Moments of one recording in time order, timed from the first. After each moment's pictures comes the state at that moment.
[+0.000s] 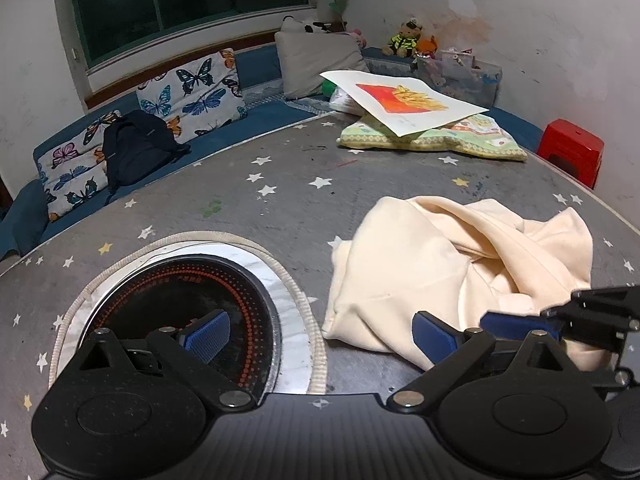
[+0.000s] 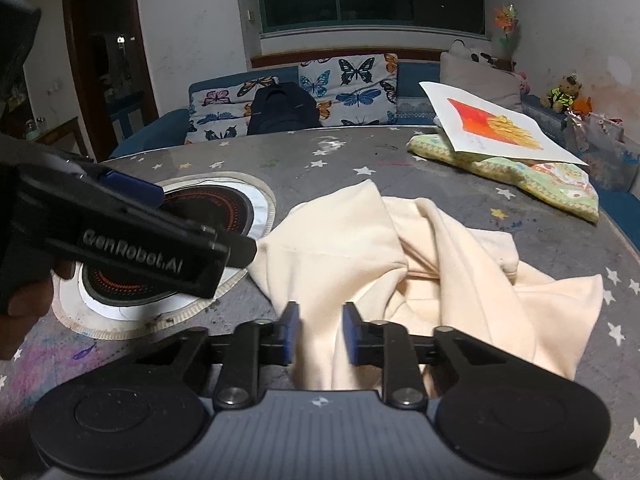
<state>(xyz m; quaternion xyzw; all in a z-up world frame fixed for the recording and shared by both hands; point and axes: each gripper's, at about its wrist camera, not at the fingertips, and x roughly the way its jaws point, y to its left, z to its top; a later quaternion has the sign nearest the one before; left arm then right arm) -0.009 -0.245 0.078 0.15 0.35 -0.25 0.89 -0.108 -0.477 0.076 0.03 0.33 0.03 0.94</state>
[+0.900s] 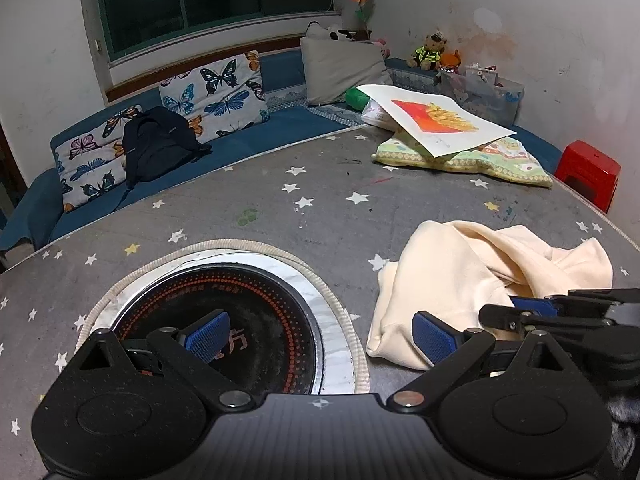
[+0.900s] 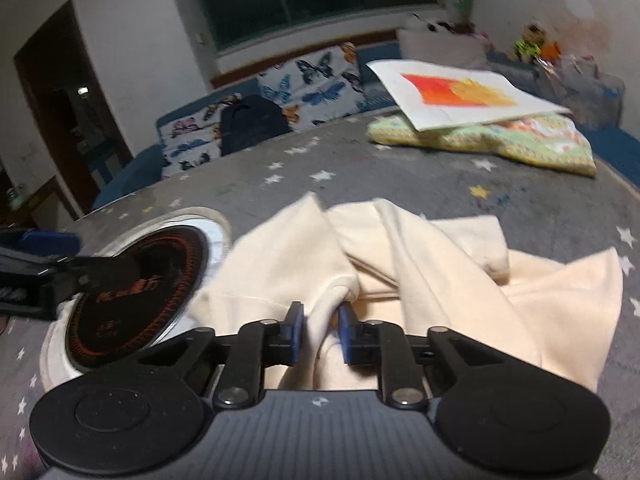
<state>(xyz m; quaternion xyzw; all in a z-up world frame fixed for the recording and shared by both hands) 0.009 -0.222 0.092 0.13 0.34 -0.24 0.90 -0.069 -0.519 0.060 0.13 0.33 0.01 0.94</state>
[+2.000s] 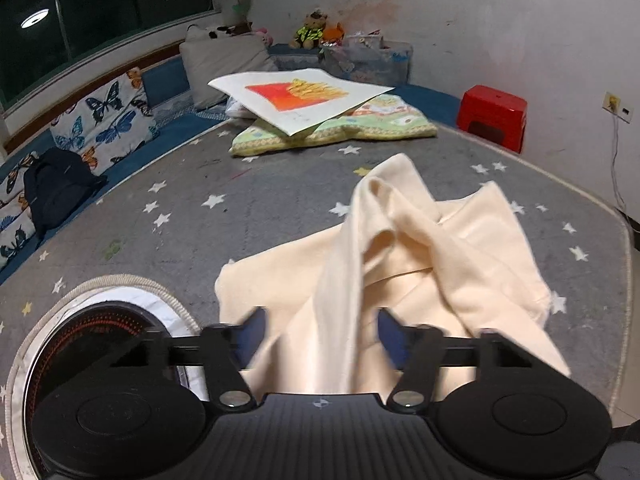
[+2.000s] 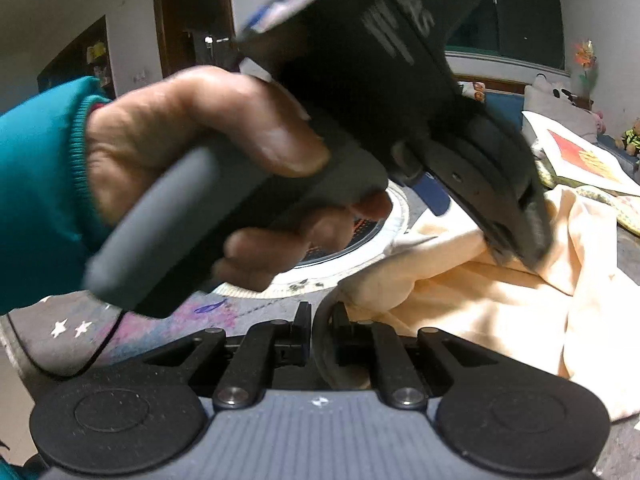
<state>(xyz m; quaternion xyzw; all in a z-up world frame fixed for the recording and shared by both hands) -0.015 -0.298 0.065 0.20 0.35 -0.37 0.84 -0.146 -0.395 0.070 0.00 0.30 0.16 0.94</state>
